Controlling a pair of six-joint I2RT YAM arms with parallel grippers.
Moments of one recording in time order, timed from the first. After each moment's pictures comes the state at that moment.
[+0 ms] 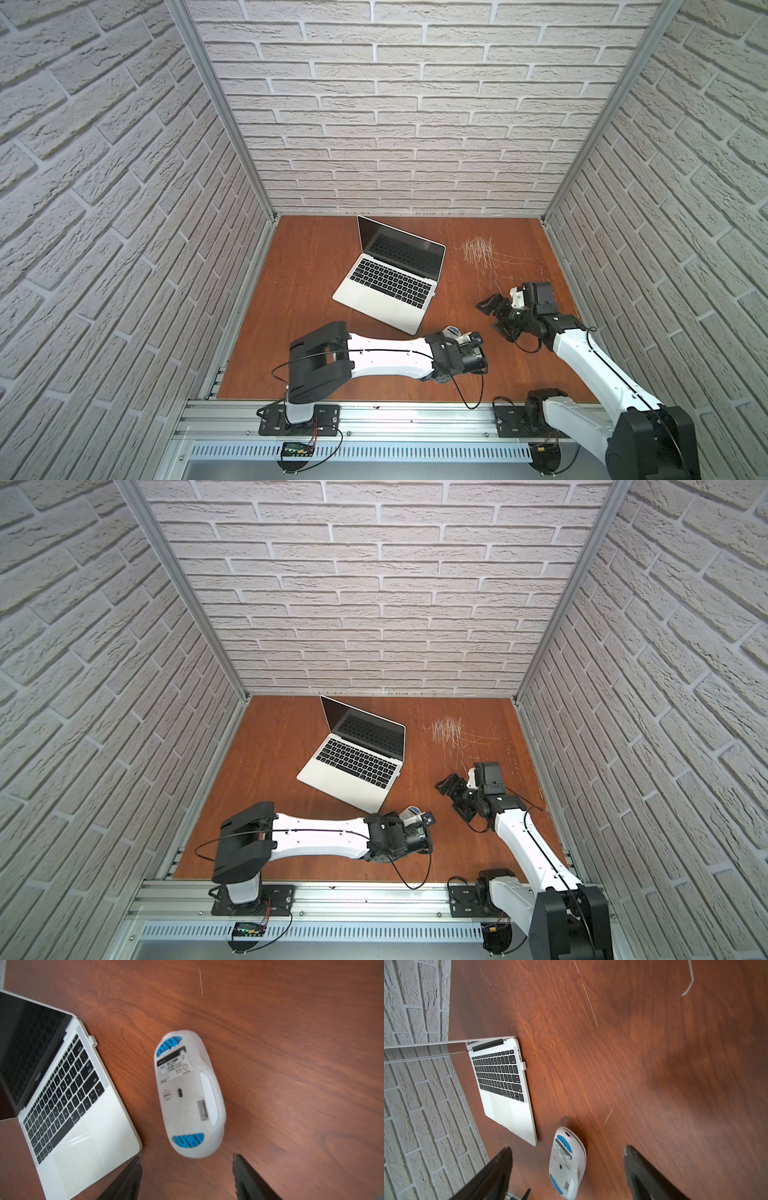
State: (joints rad) left arm -1.34 1.81 1.27 -0.68 -0.49 -0.16; right arm 0.11 1.06 0.59 -0.48 -0.41 0.86
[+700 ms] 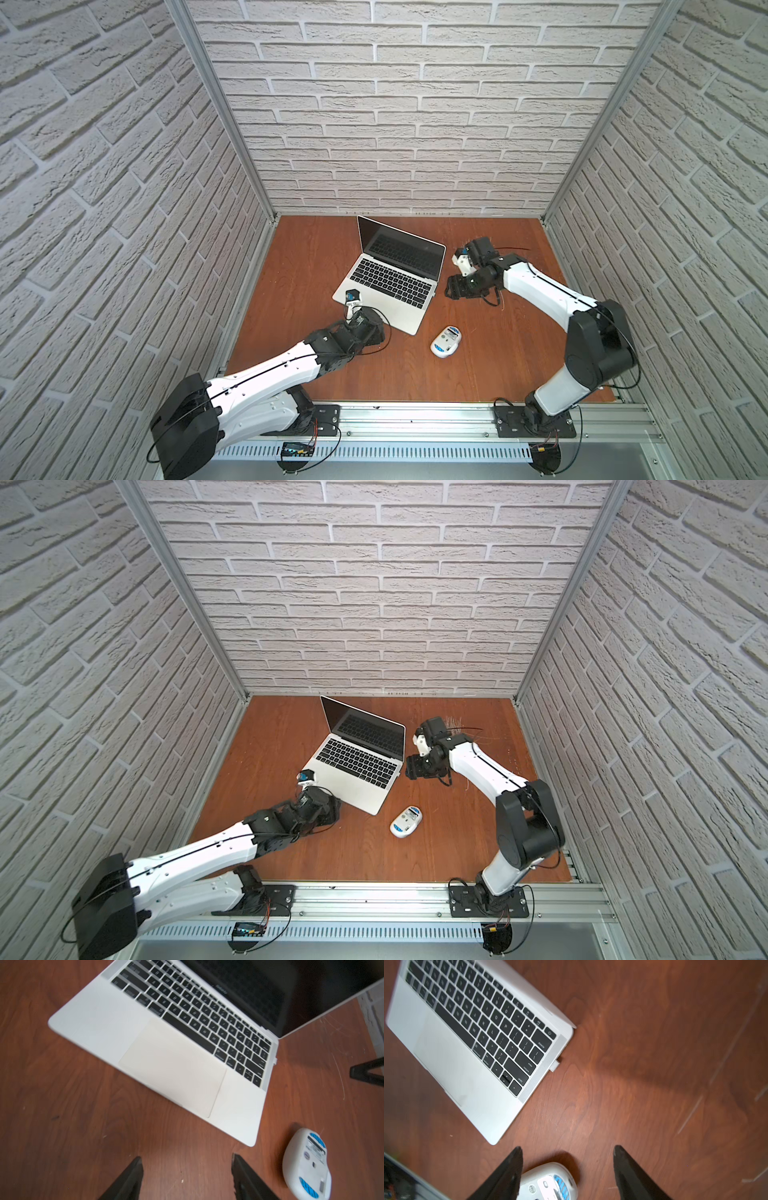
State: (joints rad) left arm -0.81 1.00 0.52 -0.38 -0.33 -0.94; right arm 0.43 1.68 1.23 -0.74 -0.18 0.17
